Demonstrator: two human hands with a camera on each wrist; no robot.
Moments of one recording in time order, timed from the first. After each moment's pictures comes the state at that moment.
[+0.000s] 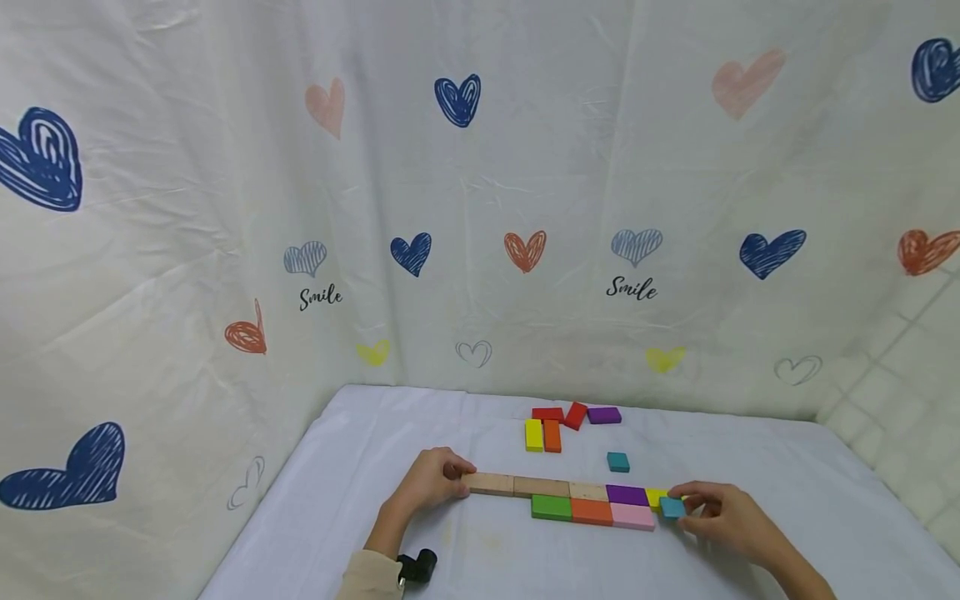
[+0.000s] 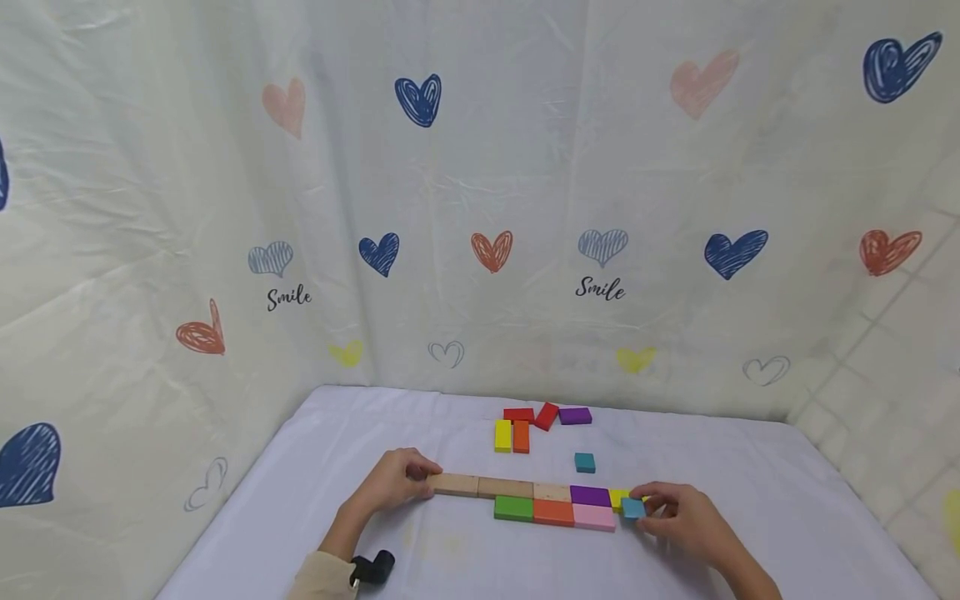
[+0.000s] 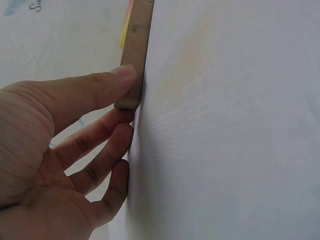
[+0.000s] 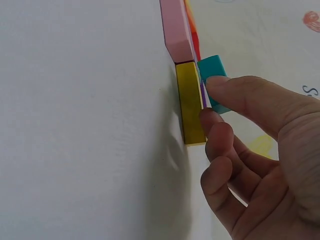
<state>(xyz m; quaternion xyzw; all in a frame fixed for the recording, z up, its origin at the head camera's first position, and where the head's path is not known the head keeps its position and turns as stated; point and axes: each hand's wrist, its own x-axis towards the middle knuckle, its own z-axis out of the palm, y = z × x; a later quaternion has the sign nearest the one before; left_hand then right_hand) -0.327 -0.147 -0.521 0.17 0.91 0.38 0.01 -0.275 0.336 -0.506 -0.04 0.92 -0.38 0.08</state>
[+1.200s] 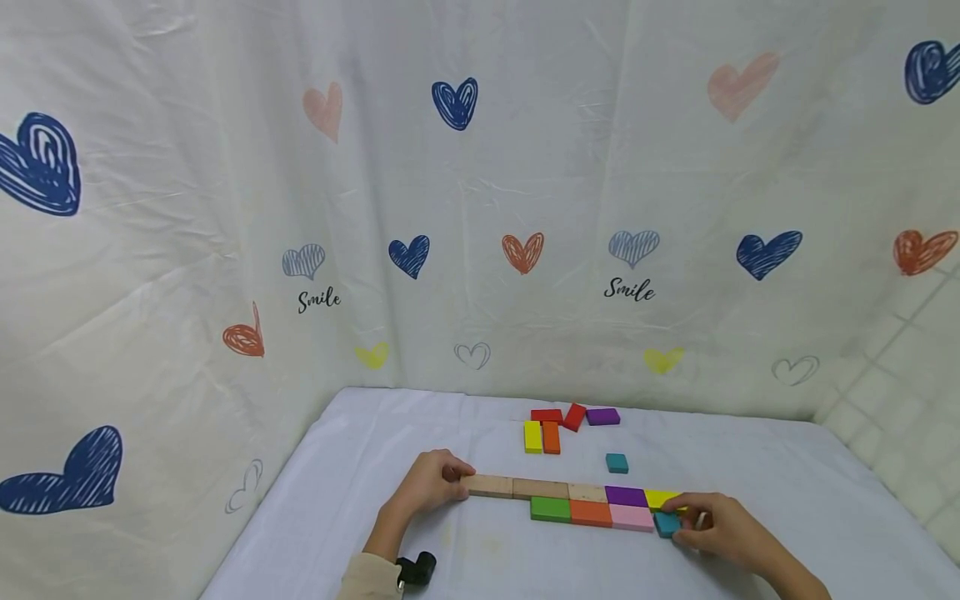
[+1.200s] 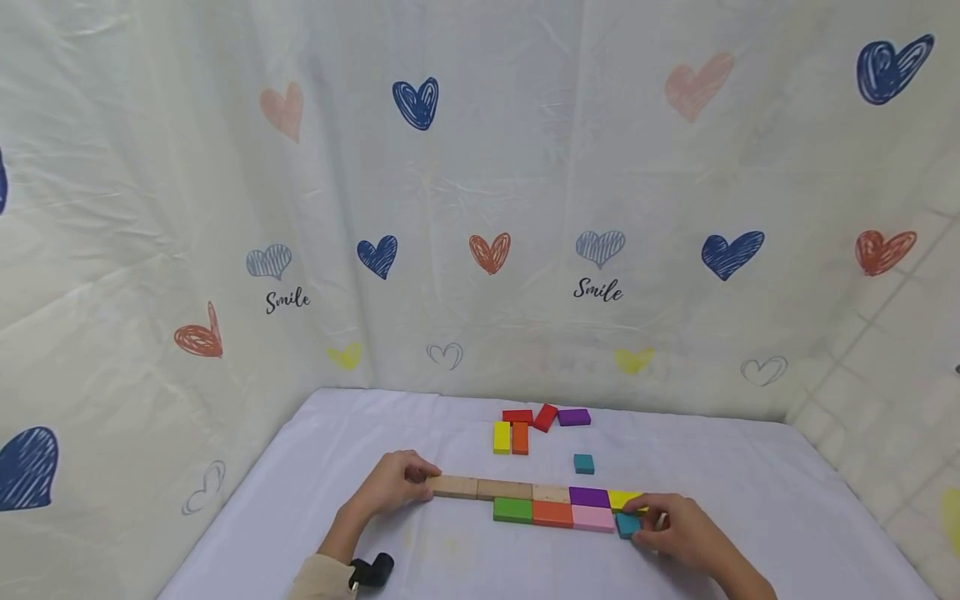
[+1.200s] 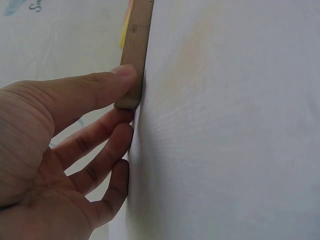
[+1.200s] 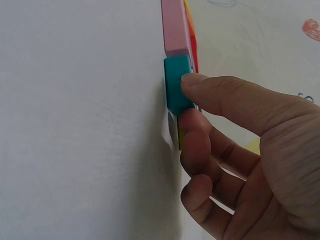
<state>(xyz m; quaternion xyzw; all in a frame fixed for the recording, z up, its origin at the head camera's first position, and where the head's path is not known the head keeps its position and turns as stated) -0.331 -0.148 -0.523 0.17 0.91 0.38 0.01 -0.268 0.333 -0.506 -0.11 0.91 -0.37 0.13</state>
